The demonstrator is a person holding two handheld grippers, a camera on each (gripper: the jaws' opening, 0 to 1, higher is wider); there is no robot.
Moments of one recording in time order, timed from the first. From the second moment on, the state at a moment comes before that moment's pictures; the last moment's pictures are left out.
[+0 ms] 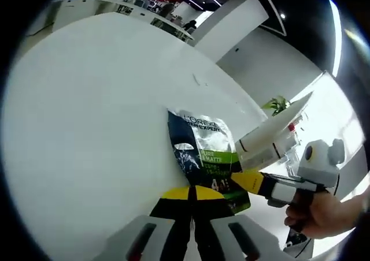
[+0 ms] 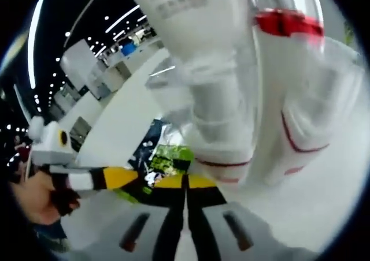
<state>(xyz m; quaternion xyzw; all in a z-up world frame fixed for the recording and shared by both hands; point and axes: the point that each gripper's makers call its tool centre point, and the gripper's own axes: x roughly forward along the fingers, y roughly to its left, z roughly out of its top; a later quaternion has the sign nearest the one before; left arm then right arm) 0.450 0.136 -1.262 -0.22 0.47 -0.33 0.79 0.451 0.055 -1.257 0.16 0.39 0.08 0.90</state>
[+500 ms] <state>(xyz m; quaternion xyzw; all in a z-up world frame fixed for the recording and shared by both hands) 0.450 0.142 -1.261 -0.23 0.47 -0.31 0.79 0.449 0.056 -1.260 0.15 0.40 0.08 0.90</state>
